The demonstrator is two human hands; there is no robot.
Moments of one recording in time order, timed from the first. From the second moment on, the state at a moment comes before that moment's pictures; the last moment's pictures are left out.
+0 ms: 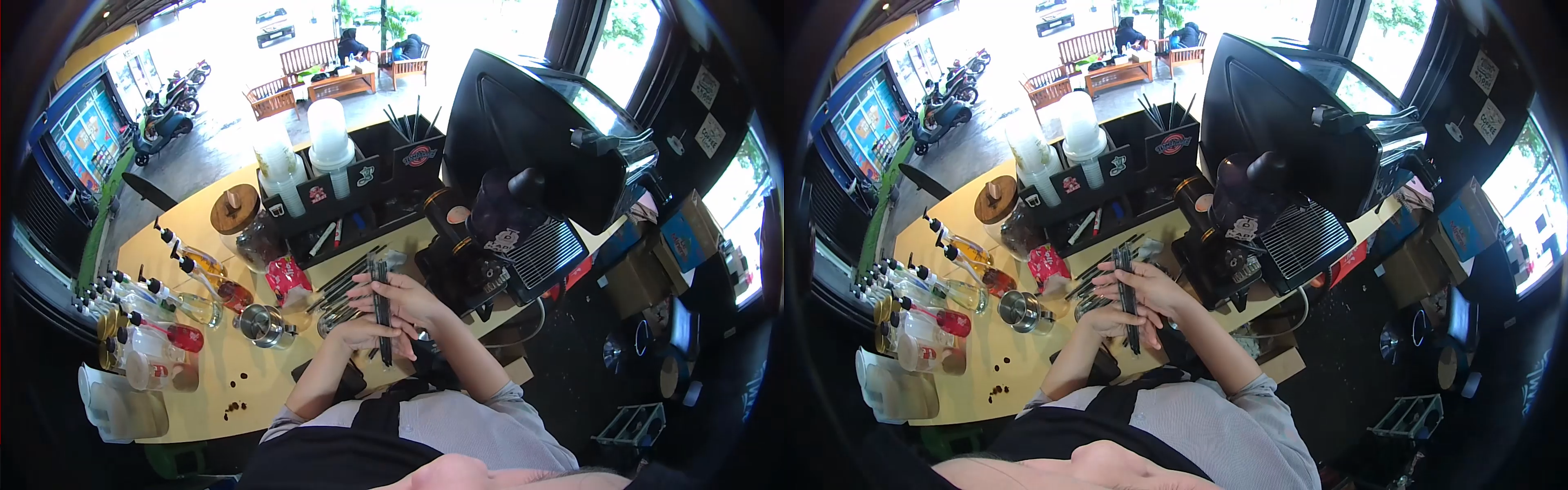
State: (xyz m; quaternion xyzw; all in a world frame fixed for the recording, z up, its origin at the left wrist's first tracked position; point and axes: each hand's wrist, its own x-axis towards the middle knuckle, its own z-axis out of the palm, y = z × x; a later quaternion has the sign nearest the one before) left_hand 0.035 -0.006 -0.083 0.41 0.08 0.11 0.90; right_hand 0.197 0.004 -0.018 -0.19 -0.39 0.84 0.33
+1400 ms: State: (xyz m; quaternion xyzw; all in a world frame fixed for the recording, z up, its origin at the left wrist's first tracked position) left_hand 0.074 0.103 -0.005 0.70 0.42 0.54 0.22; right_hand 0.205 0.224 0.080 -0.56 -0.49 -0.16 0.65
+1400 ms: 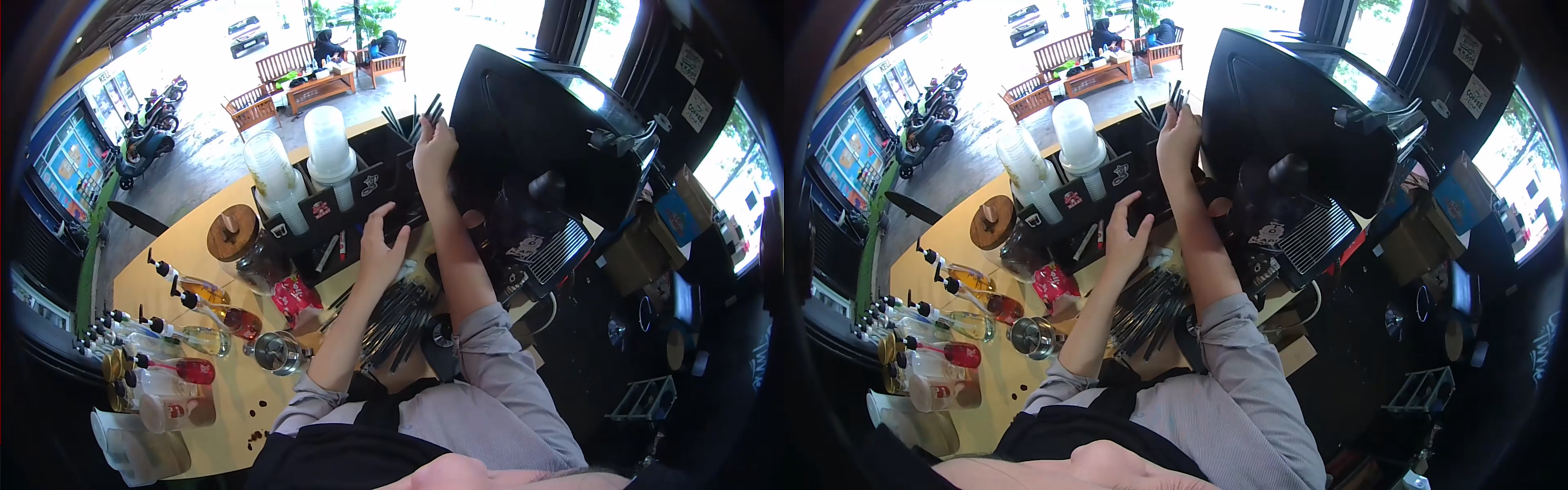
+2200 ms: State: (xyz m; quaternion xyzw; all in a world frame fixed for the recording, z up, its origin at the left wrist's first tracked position) left_hand 0.055 0.091 -0.024 0.72 0.45 0.52 0.10; right_hand 0.166 0.163 0.028 -0.51 -0.64 -0.11 0.56
